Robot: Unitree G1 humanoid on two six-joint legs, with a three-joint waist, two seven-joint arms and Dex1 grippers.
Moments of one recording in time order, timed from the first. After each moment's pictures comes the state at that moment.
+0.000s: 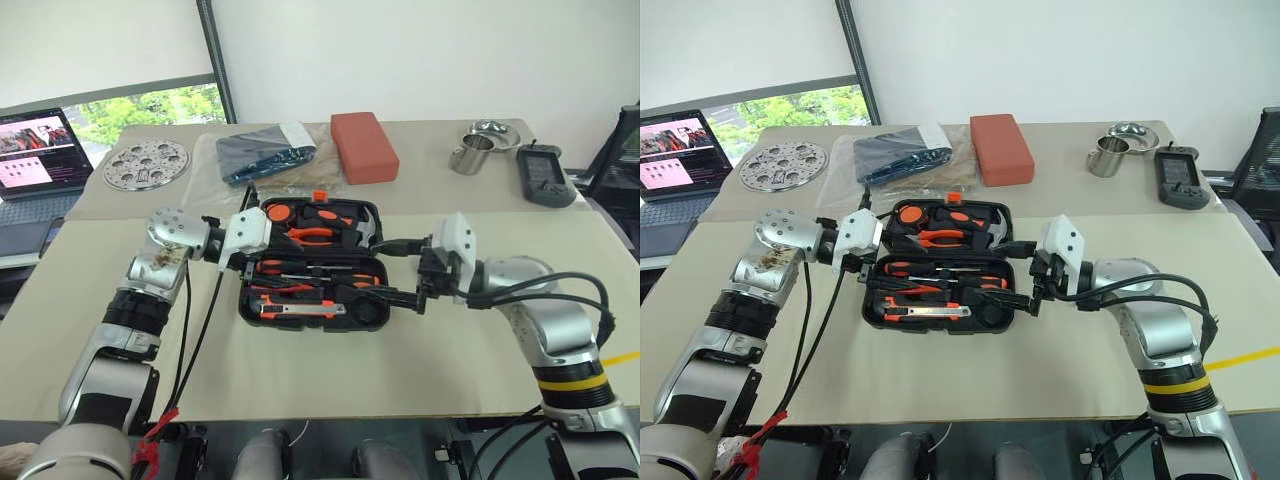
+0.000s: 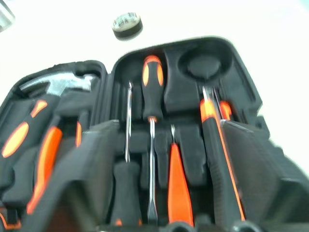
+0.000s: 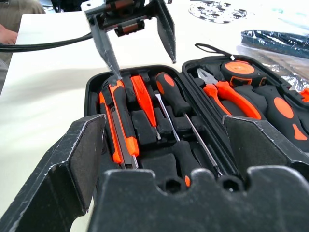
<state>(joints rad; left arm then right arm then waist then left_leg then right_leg) -0.78 0.58 -0.21 0.43 -0.17 -0.06 -1.48 -0.43 -0.62 0.05 -0.17 0.41 0.42 1.06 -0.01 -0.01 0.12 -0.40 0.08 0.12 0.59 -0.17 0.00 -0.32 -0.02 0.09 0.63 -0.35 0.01</state>
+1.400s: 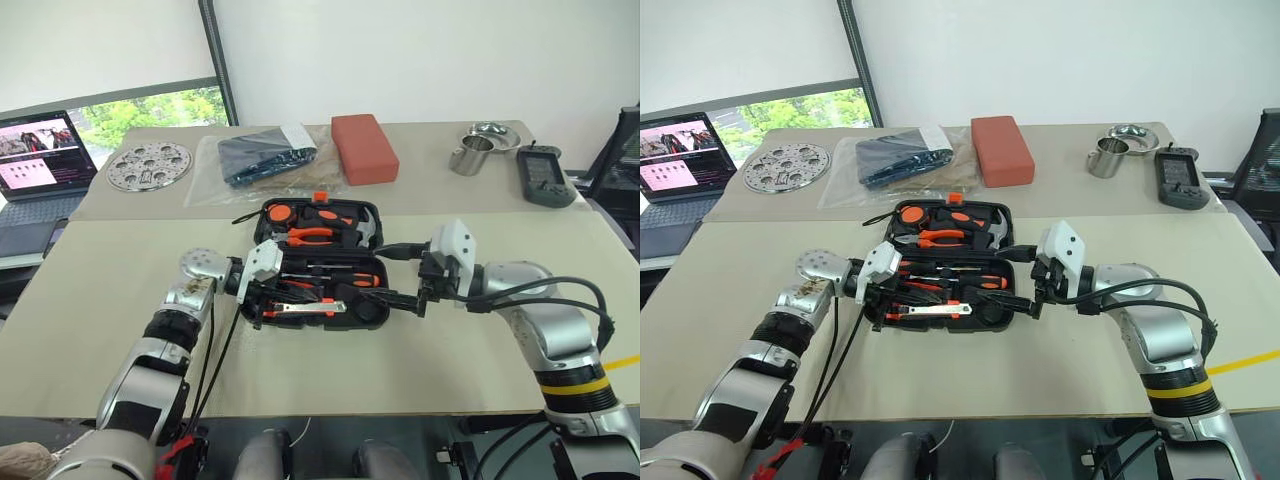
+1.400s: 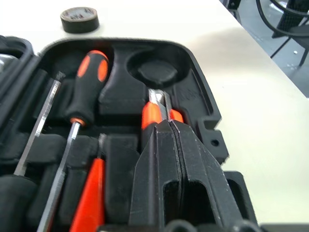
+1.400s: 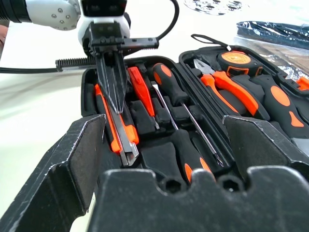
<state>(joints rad) -0.74 0.43 -0.19 0.70 -0.20 -0.14 -1.56 -0.40 -0.64 0.06 -0.18 0.40 0.41 1.02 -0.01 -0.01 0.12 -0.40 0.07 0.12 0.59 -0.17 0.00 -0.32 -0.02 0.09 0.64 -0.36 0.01</state>
